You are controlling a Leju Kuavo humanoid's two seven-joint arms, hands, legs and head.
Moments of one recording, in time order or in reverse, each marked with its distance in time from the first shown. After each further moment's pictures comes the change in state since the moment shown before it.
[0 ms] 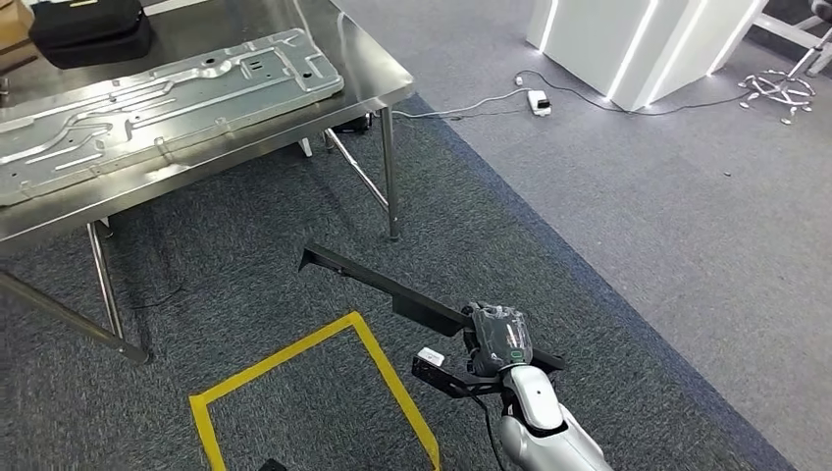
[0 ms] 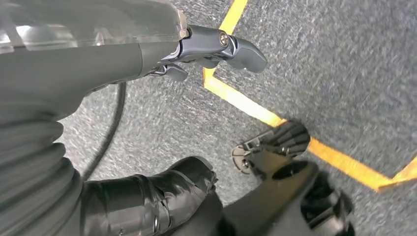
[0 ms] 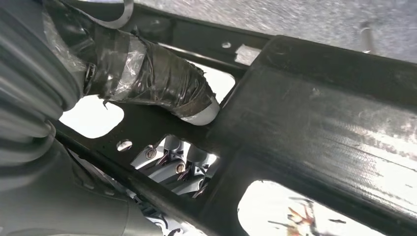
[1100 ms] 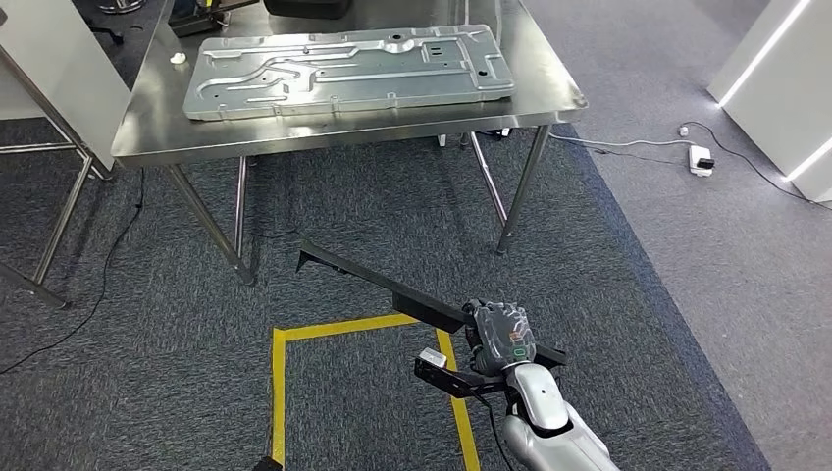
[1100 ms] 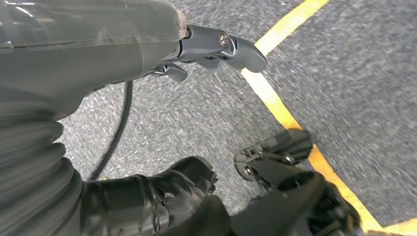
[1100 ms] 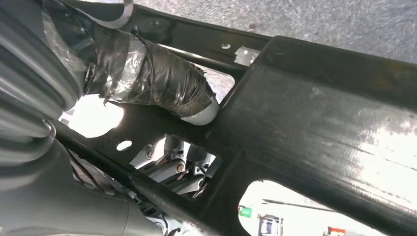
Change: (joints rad) left arm -0.001 0.005 0.003 0.000 -0.001 0.001 -0.006; right arm 0.012 -0.027 -0.002 -0.051 0.006 0.004 -0.010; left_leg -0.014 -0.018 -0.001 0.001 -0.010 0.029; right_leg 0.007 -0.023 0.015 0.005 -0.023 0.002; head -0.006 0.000
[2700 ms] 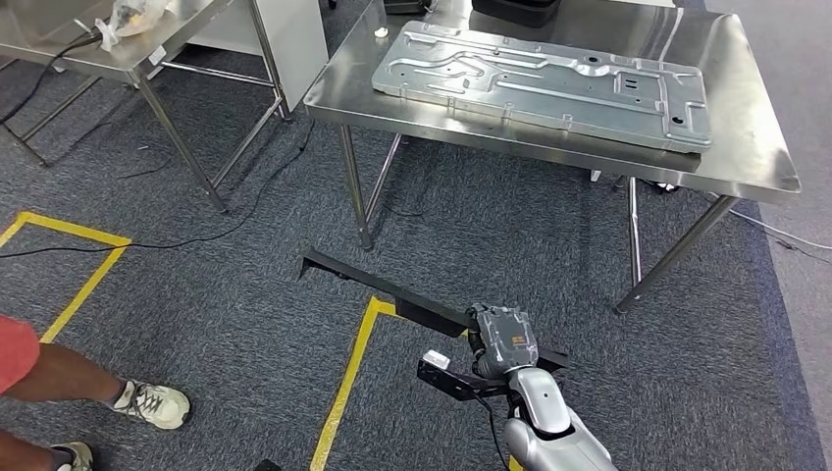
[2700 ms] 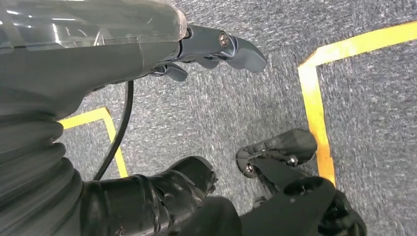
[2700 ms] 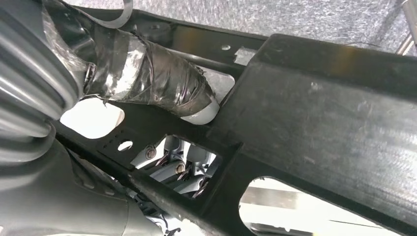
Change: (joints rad) left arm 0.005 0.001 0.000 0.000 0.001 0.007 -0.005; right arm 0.010 -0.002 0.000 0.012 -0.022 -0.014 -0.010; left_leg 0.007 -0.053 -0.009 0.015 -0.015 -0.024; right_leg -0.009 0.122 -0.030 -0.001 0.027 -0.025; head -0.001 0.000
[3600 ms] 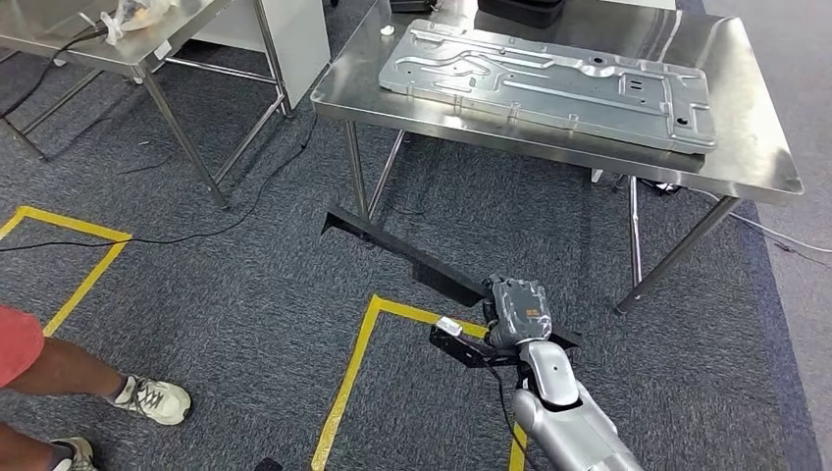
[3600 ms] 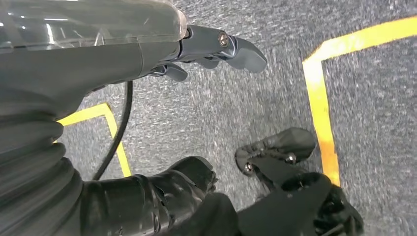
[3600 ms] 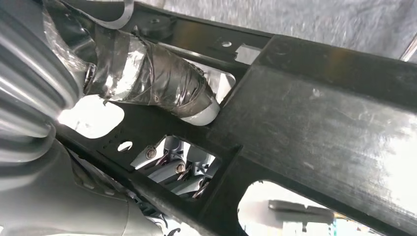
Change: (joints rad) left arm -0.006 -0.008 -0.001 0.000 0.001 -0.016 0.023; right arm -0.096 -0.006 -0.056 0.035 0.033 0.006 0.038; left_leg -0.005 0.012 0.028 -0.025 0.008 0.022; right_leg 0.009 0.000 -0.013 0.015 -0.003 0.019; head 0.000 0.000
